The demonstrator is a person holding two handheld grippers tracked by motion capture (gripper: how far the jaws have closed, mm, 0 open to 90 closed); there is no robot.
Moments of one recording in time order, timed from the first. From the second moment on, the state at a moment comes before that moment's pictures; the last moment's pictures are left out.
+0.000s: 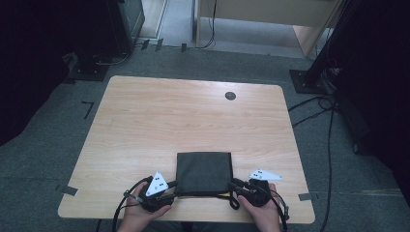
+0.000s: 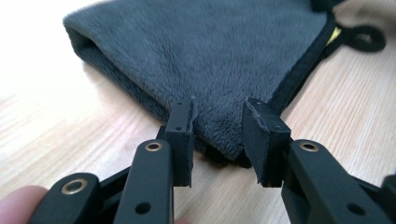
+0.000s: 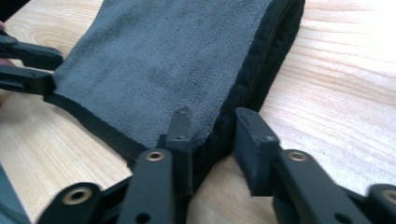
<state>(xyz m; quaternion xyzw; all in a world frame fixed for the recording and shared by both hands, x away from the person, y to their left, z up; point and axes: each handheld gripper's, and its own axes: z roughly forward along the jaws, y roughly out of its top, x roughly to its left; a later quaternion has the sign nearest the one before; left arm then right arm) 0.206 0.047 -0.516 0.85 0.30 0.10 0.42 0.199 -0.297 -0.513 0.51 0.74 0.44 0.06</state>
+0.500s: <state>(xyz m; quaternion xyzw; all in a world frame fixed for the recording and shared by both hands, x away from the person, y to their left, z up) 0.207 0.055 -0.515 0.84 0.31 0.08 0.43 0.183 -0.300 -0.503 0.52 0.73 0.43 0.07</state>
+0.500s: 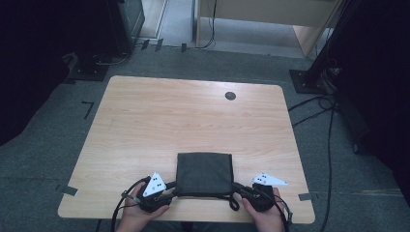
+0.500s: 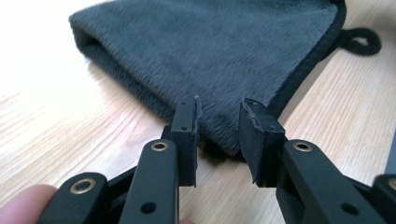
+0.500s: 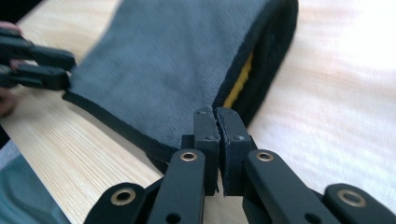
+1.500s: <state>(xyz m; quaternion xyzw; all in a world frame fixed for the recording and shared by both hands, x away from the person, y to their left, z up) 0.235 0.152 -0.502 0.78 0.48 0.15 0.38 0.239 -0.192 -0.513 0.52 0.75 0.34 0.21</state>
